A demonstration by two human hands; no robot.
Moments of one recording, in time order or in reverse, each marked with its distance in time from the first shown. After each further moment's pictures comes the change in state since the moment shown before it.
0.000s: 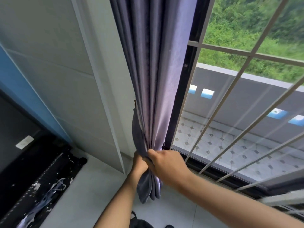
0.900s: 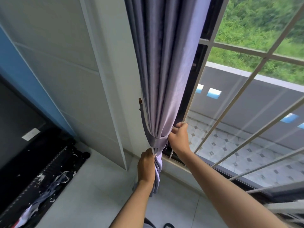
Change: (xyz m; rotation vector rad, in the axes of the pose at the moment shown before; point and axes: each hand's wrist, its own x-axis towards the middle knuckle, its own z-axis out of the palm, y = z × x) left_hand -0.010 -0.007 0.014 0.198 0.254 0.226; right_hand 0.054 0.069 0.046 1.063 0.180 0.891
